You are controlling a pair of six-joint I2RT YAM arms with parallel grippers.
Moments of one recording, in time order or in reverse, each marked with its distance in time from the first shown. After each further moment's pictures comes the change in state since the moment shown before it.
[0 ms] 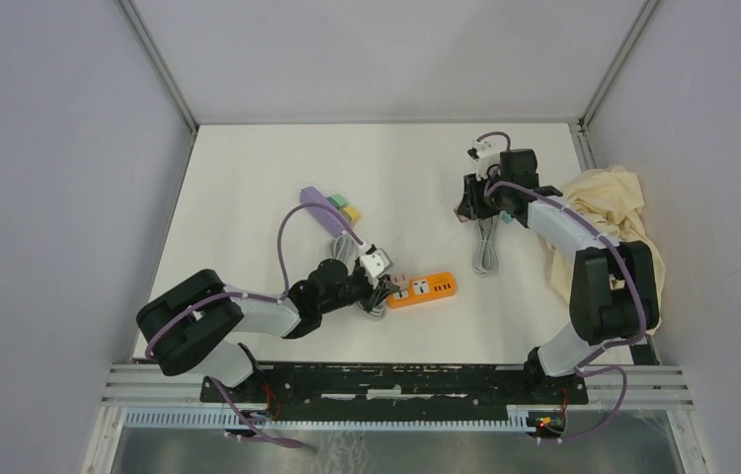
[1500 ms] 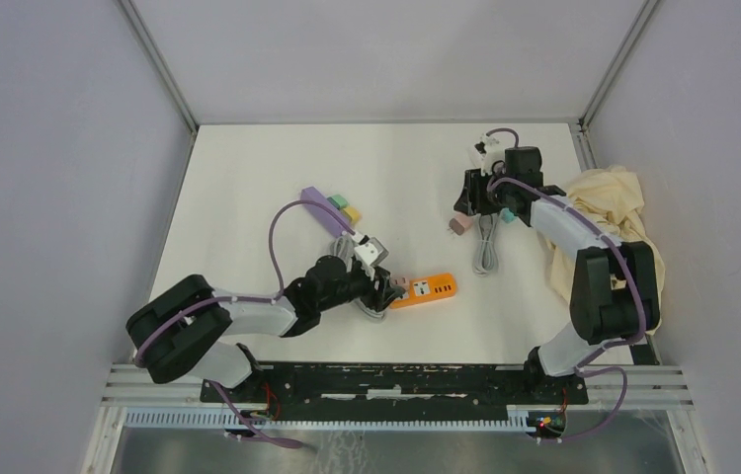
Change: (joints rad) left arm 0.008 -0.044 0.020 -0.058 -0.016 -0.184; right arm -0.034 0.029 0.002 0.060 0.016 0.175
